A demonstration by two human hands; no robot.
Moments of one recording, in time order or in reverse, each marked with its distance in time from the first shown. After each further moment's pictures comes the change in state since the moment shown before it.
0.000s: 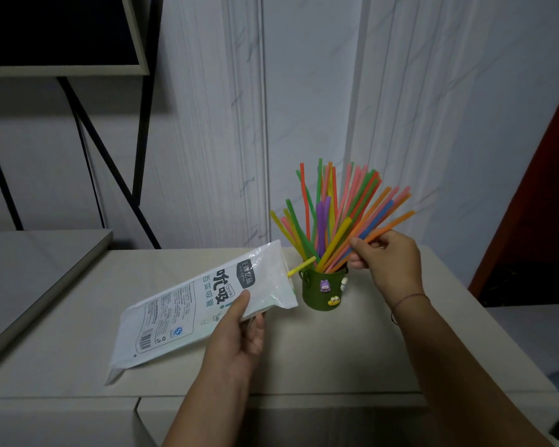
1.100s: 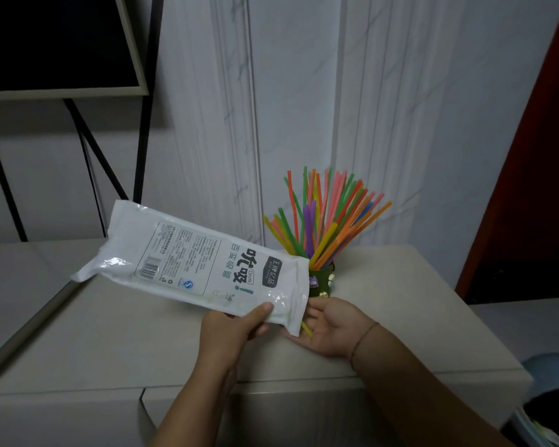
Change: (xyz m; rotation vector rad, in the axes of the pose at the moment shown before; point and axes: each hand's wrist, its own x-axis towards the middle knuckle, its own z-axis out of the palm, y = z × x) left_hand -0.018 0.001 -0.017 0.686 -0.256 0.444; right_hand -0.070 0.019 0.034 0.671 -0.488 1.060
